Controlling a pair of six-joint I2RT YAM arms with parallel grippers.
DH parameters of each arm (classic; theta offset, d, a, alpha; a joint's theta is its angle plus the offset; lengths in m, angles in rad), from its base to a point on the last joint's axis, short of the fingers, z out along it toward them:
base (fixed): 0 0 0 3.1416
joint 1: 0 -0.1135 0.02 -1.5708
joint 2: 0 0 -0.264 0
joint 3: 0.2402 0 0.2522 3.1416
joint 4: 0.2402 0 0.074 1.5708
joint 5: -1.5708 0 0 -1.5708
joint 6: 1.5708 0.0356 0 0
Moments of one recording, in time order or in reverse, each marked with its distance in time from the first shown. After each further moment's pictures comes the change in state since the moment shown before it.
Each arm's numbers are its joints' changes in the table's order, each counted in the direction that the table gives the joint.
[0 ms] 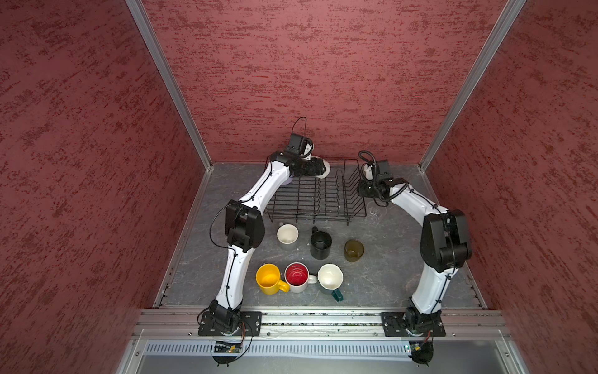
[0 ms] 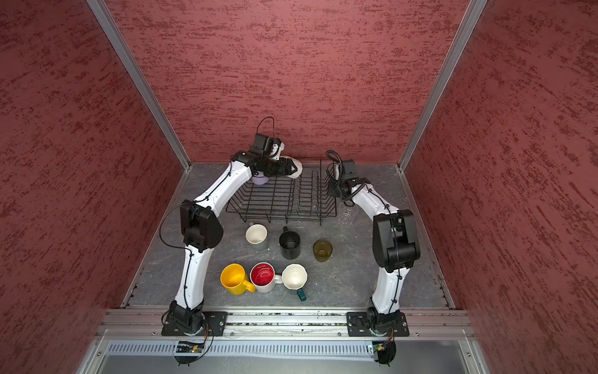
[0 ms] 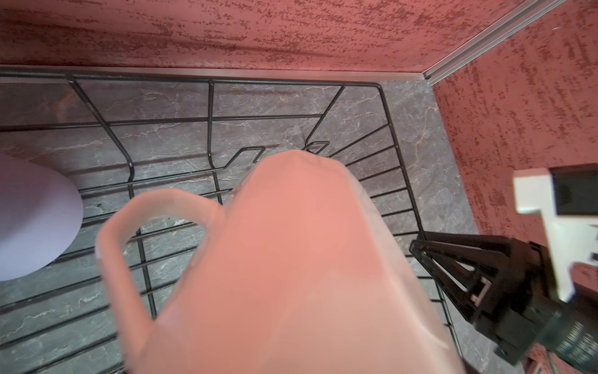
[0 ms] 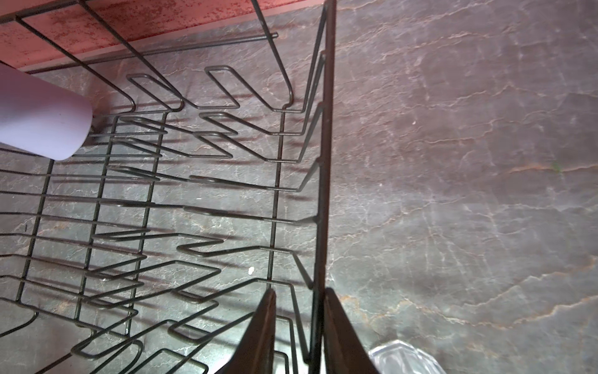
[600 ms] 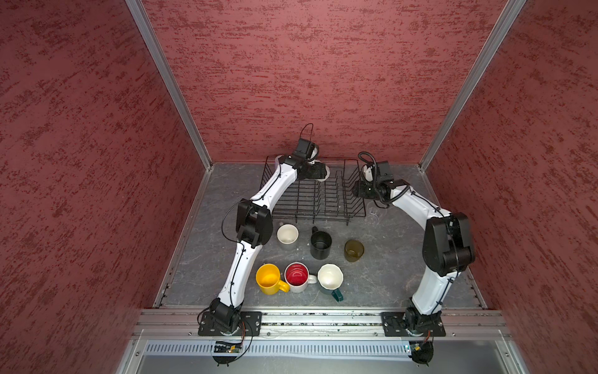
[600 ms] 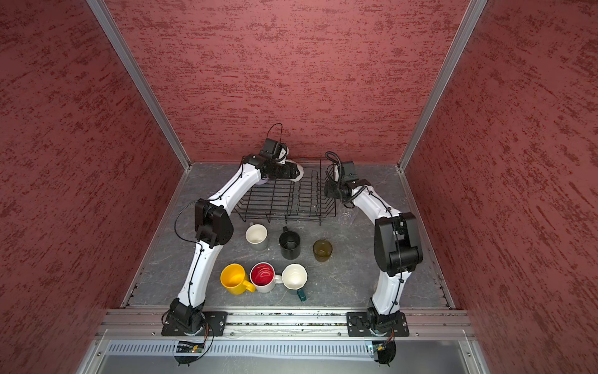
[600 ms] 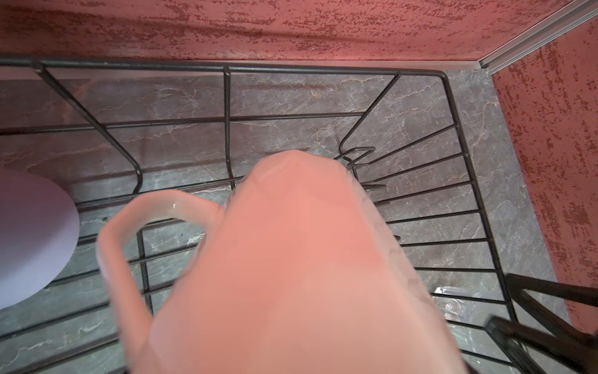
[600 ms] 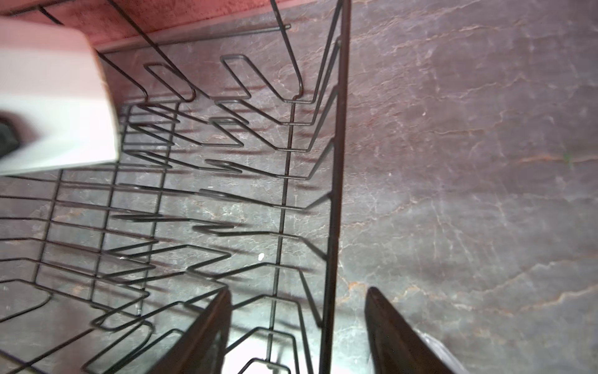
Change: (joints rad) left arm 0.026 -0.146 0.127 0.027 0.108 0.016; right arm -0.005 0.072 -0.051 0.000 0.008 0.012
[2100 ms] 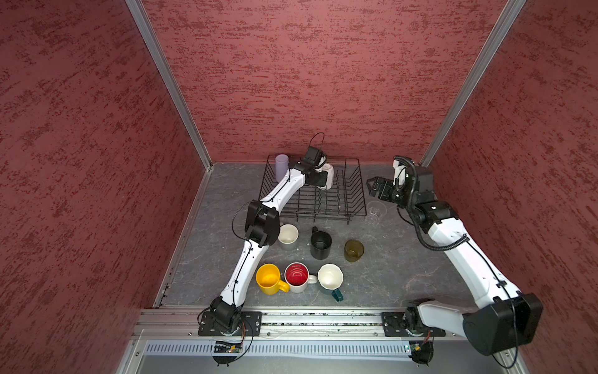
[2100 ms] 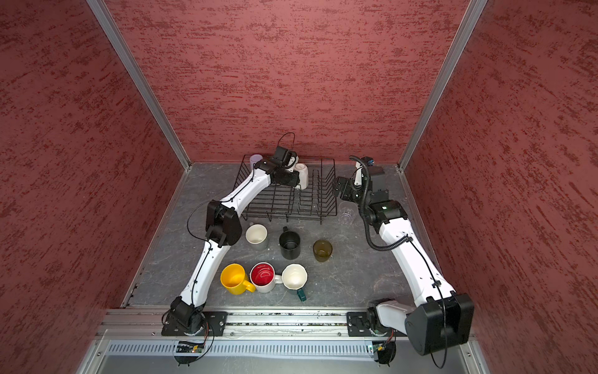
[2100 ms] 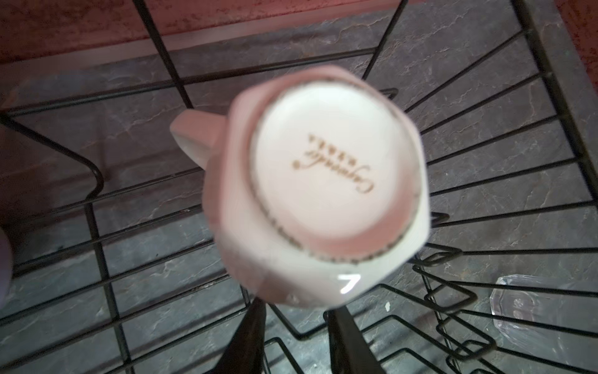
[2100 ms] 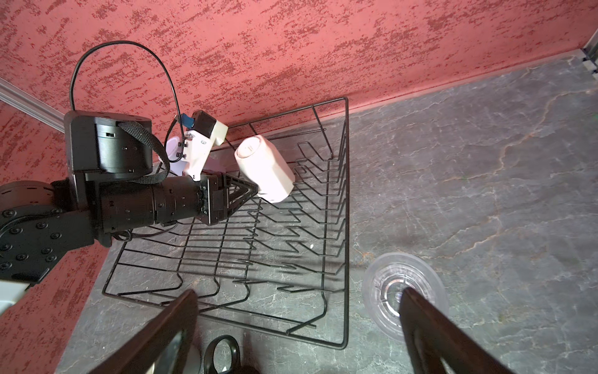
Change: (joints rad) left arm 0.047 -0.122 0.084 0.016 0.047 0.134; right arm 0.000 0.572 -0.225 0.008 -0.015 0.129
